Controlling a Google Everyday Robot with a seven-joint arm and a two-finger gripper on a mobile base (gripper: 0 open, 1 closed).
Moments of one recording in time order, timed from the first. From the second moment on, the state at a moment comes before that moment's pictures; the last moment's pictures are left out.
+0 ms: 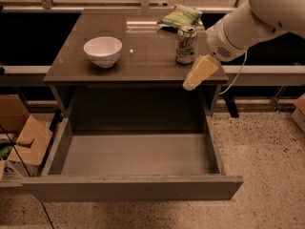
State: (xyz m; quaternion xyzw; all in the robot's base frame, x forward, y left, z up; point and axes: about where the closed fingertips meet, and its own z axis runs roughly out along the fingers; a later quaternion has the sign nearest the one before) arm 0.624 -0.141 0.915 -0.53 0.77 0.00 0.34
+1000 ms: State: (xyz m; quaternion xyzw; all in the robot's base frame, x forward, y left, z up) arm 0.661 -0.143 0.926 -0.46 0.78 0.00 0.42
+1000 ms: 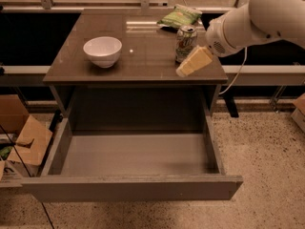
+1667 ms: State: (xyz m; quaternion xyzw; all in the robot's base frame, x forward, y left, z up) arm 0.719 -0.129 0.917 -0.43 0.78 0.04 0.46
